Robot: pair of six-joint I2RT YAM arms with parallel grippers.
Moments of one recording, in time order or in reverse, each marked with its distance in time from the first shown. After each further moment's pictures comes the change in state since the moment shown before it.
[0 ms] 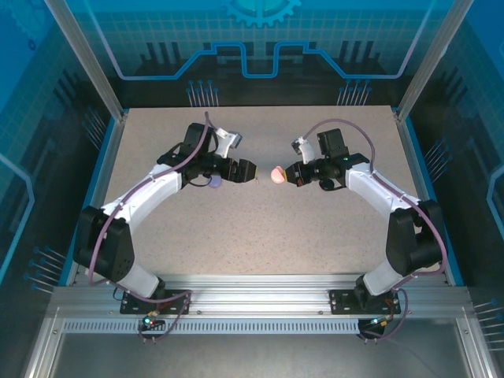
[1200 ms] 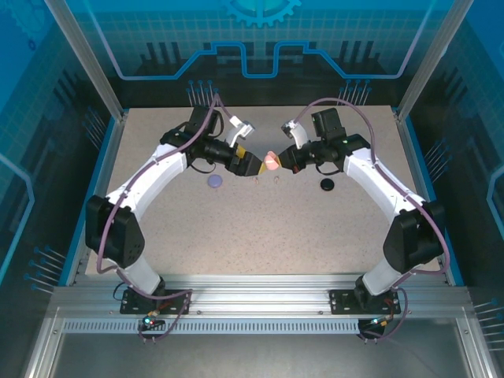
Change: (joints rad) left arm -0.004 0.140 0.314 -0.307 0.317 0.212; right arm 0.056 0.028 0.272 -0.198 0.024 -0.165
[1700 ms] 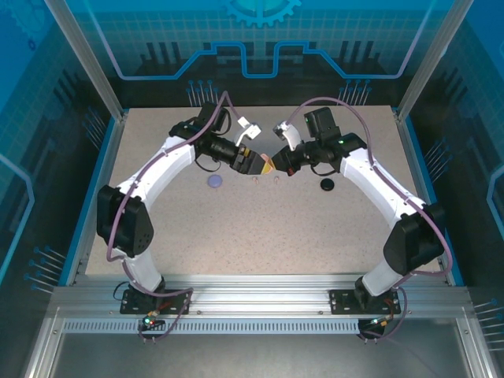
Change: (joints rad) left arm -0.019 0.105 0.125 -0.134 0.101 0.040; right arm 0.065 -0.011 0.045 -0.039 0.002 -0.026
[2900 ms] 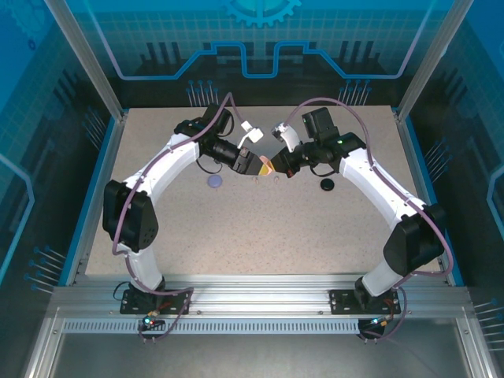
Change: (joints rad) left arm 0.000 0.050 0.034 -0.090 0.079 0.041; right arm 0.013 -0.002 0.013 -0.037 0.023 -0.026
